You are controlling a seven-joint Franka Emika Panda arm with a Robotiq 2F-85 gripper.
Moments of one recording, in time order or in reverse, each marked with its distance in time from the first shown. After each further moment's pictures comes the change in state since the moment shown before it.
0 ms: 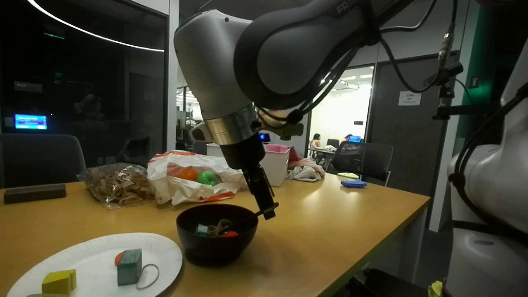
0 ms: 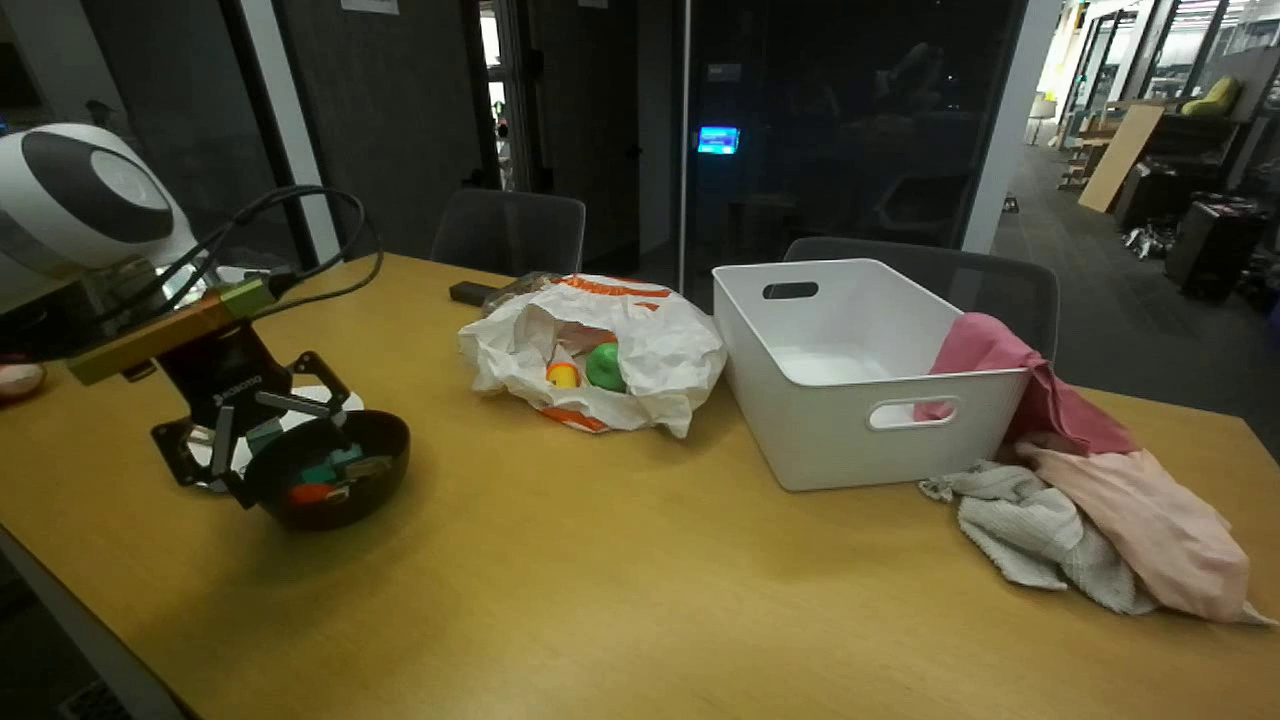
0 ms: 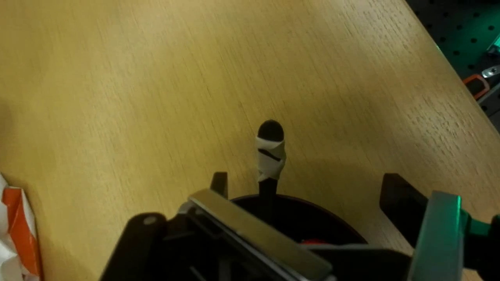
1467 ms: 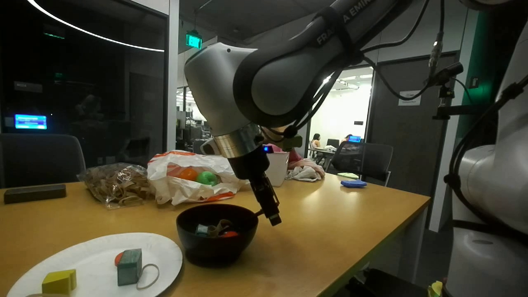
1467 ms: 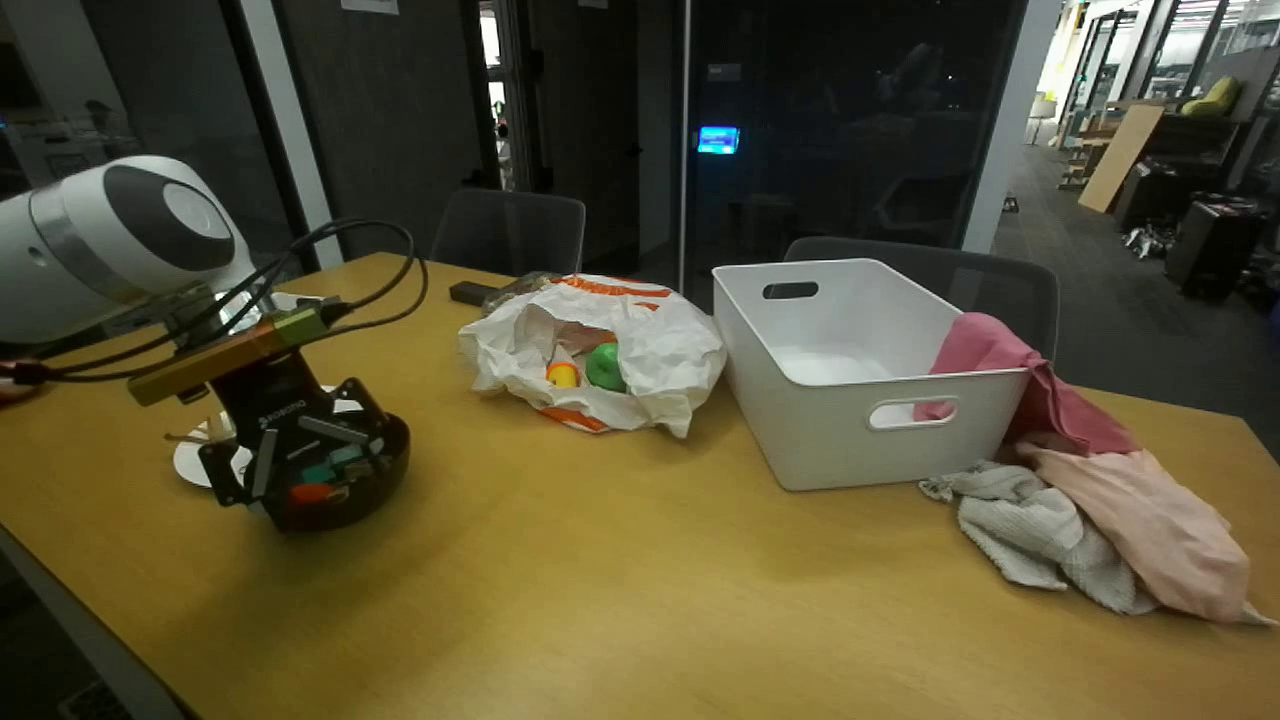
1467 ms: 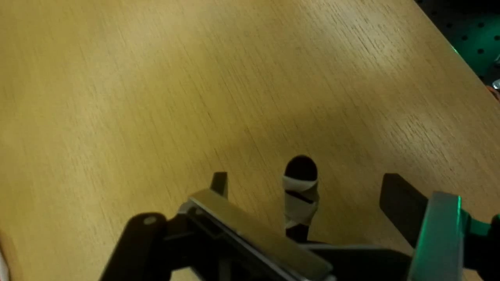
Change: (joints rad) arm -0.057 0.050 -0.026 -0.016 -0.006 0.024 -0.015
